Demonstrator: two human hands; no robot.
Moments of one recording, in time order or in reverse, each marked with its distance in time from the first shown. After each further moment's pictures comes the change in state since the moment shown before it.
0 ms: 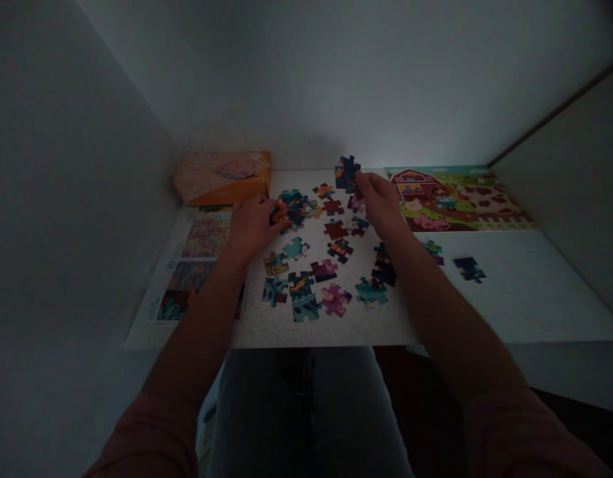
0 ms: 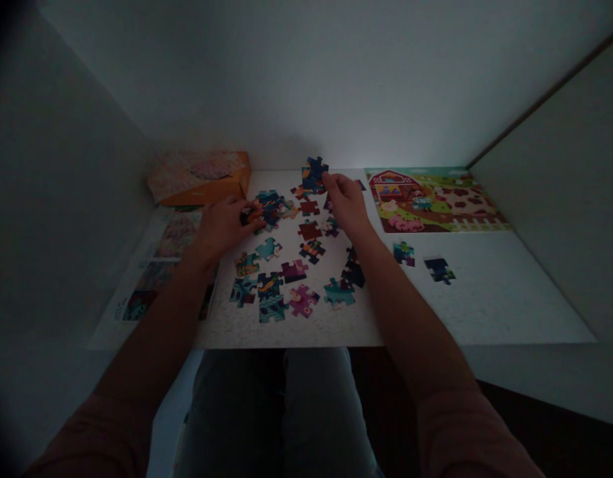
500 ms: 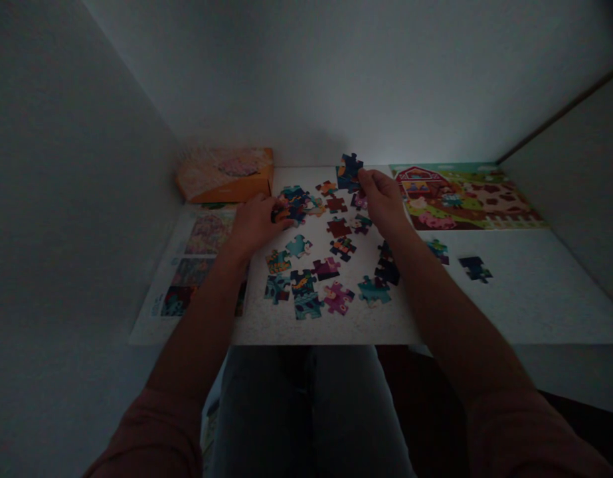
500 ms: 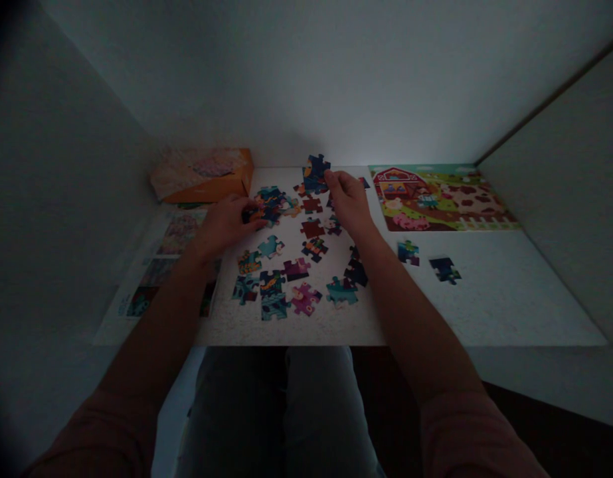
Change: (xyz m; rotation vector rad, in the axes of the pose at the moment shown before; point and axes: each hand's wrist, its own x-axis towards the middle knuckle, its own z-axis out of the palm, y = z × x) left_hand 0.013 -0.025 0.024 -0.168 0.083 0.091; right_hand -0.001 0.005 -0.001 -0.047 -0.020 -0.027
